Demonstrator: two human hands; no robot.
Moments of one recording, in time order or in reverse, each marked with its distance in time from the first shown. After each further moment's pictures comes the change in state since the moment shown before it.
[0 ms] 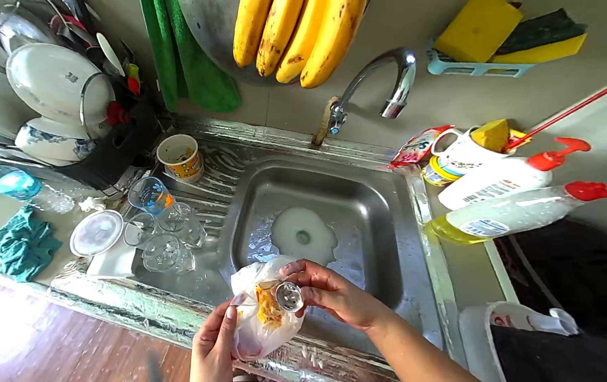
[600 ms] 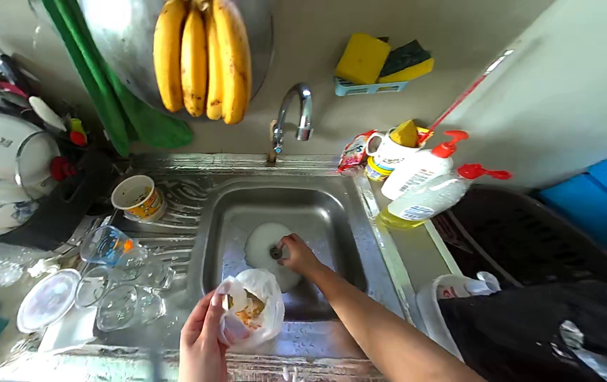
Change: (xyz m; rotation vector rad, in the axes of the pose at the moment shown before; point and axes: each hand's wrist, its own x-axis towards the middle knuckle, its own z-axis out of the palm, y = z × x) left_hand 0.041 0.024 0.068 0.002 -0.074 -0.009; right_hand 0.042 0.078 -0.149 -1.064 0.717 0.278
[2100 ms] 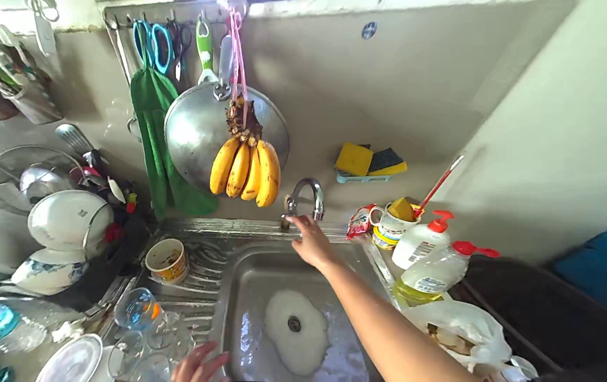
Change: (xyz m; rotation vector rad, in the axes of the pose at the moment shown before) left_hand 0.043 0.047 -0.083 0.981 -0.271 0.740; right_hand 0.067 -0.159 -0.159 -0.132 0.494 -0.119
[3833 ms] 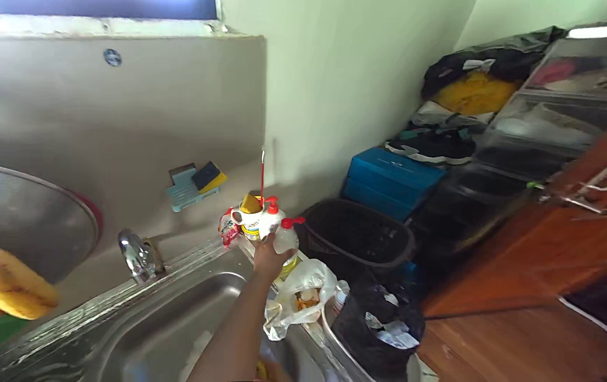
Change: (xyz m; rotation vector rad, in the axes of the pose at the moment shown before) left_hand 0.229 0.200 0.401 -0.165 -0.779 0.131; right_hand -0.272 0.095 0.026 0.847 -0.053 0.559
